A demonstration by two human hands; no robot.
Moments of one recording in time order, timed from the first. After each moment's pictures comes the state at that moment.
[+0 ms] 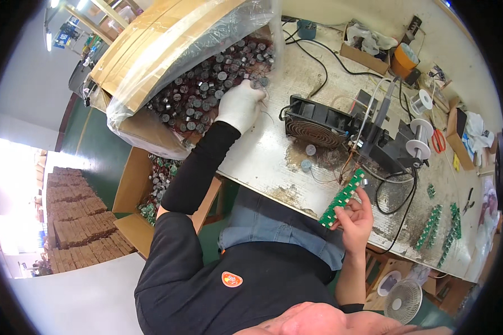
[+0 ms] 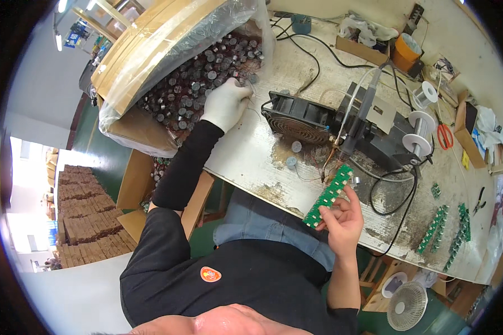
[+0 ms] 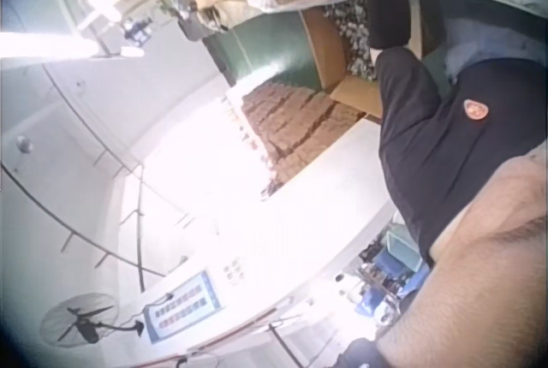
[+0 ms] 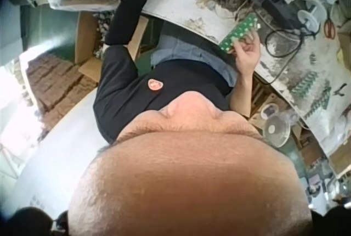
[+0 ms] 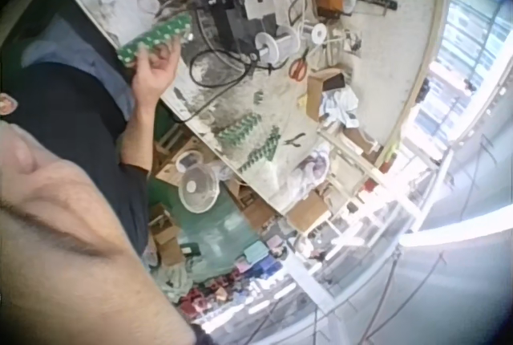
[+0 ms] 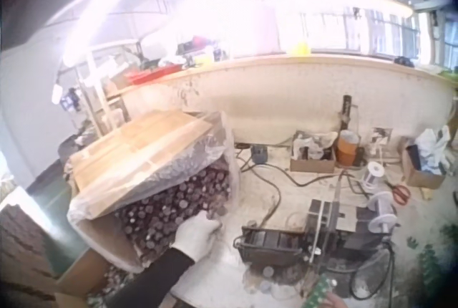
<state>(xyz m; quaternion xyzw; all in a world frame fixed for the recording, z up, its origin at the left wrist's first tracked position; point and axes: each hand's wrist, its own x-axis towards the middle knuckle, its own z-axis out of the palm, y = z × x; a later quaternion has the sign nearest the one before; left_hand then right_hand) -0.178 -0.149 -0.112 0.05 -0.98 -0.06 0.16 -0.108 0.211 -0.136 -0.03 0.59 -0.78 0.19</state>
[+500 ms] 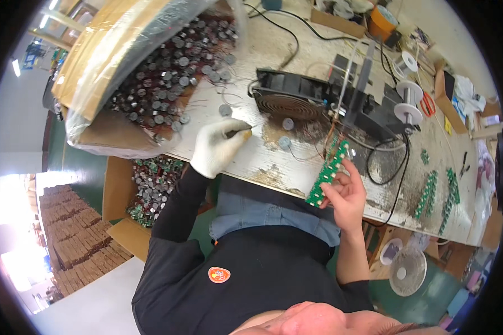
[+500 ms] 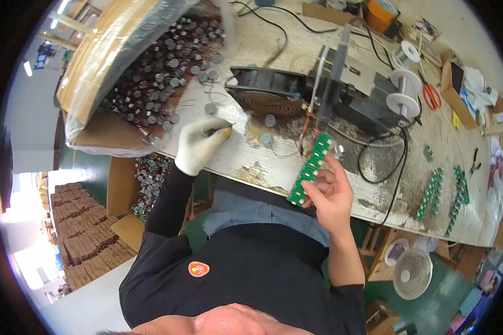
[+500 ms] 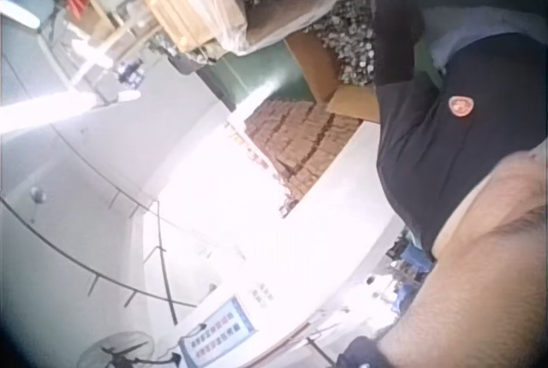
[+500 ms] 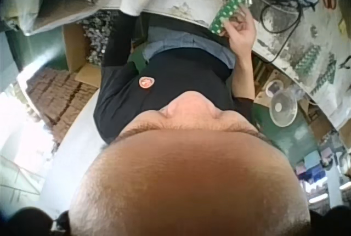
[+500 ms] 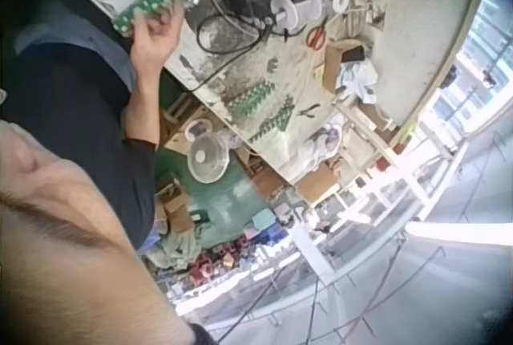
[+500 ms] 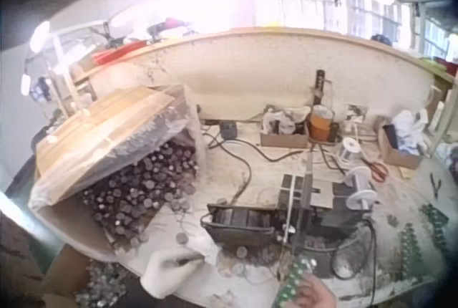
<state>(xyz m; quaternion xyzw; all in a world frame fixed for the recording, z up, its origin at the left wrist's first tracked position) -0.091 -0.083 -0.118 0.12 -0.85 -0.50 0.07 -0.108 0.213 -0.134 -0.02 0.59 -0.78 0.21</state>
